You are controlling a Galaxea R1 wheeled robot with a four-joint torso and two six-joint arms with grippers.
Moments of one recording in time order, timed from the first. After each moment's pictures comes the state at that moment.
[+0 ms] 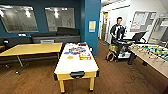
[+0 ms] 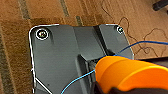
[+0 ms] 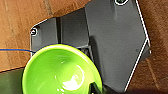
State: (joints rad) left arm 1.54 2.83 -2.60 0.87 -0.33 -0.81; right arm -1.48 2.95 -2.56 -0.40 -0.01 0.48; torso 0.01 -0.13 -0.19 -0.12
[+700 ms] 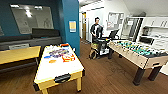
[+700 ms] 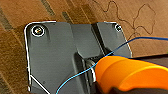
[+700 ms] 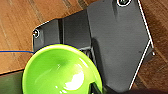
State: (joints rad) left arm 1.55 2.85 -2.60 0.87 -0.32 -0.82; right arm -1.48 2.96 -2.56 -0.40 0.00 0.48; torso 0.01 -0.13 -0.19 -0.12
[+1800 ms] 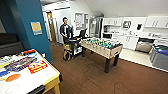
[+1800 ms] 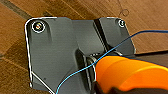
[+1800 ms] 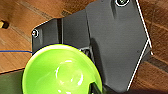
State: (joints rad) left arm 1.55 2.90 -2.67 0.87 -0.28 -0.82; right arm -1.49 2.96 -2.57 -0.40 0.01 0.48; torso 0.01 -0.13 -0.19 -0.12
